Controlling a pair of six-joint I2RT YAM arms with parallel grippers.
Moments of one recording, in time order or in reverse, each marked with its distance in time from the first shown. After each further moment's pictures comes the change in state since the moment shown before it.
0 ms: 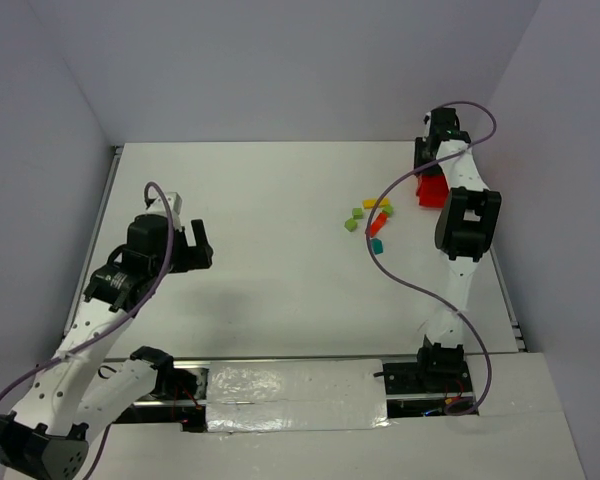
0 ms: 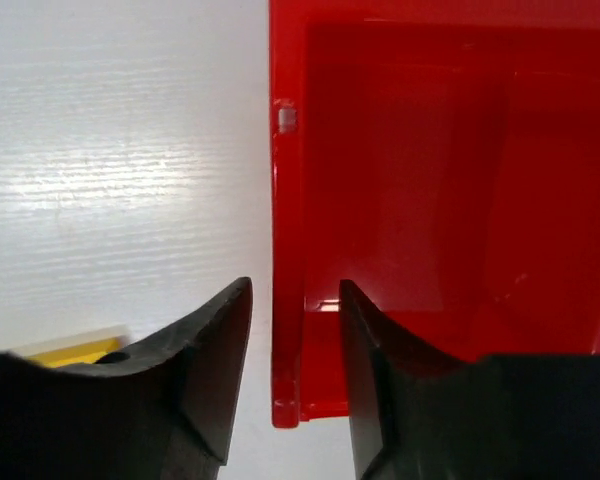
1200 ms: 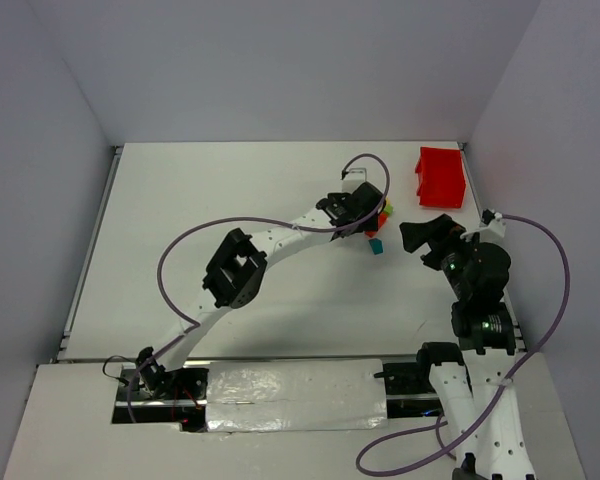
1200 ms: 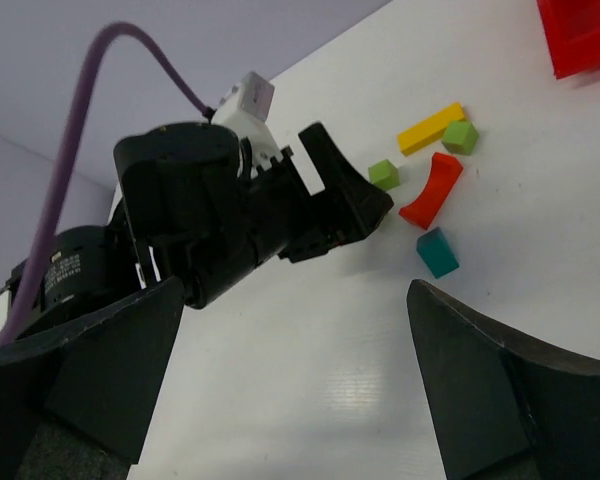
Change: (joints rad) left arm -0.578 1.659 1.334 0.139 -0.290 -0.391; right arm 0.064 -1.885 -1.475 0.355 -0.216 0.685
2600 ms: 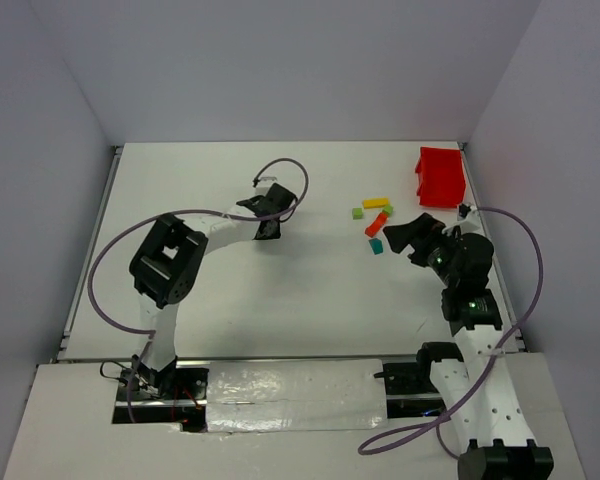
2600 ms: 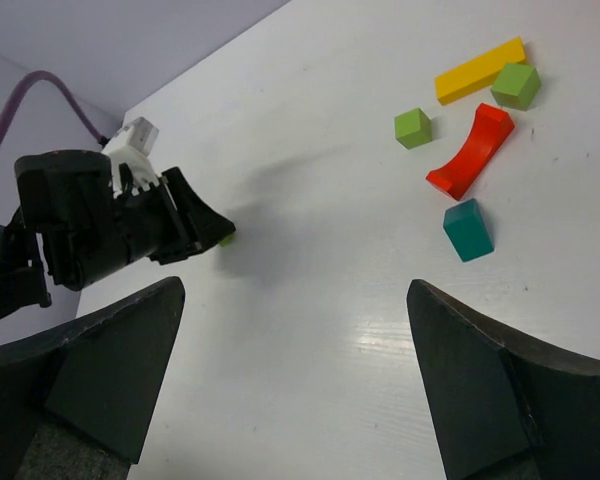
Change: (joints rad) left arm 0.283 -0.443 -0.820 0.153 -0.060 0.183; right arm 0.007 0.124 -0.129 0.177 -0.172 -0.022
